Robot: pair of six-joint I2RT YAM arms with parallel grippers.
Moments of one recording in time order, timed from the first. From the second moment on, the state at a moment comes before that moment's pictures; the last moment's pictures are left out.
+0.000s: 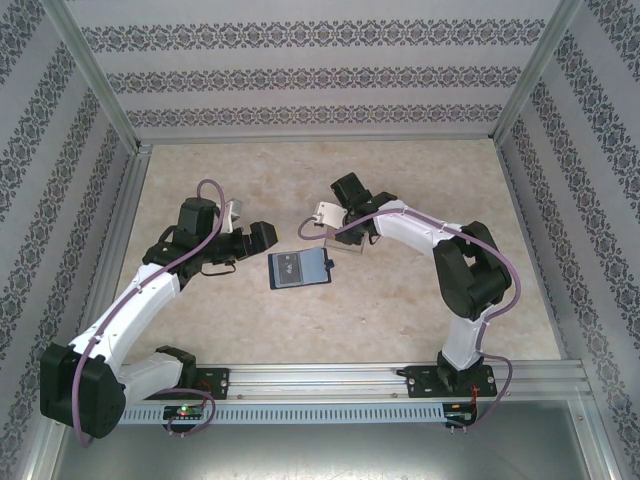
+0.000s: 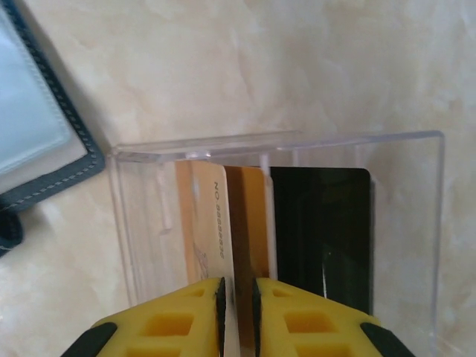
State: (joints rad) left arm -0.27 1.10 0.81 -0.43 0.52 -0.65; right arm 0.56 1.85 1.30 -0.54 0.07 -0.73
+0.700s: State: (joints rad) left arm -0.27 1.13 0.79 -0.44 0.49 -0.67; right arm 0.53 1.67 1.29 -0.53 0.07 -0.32
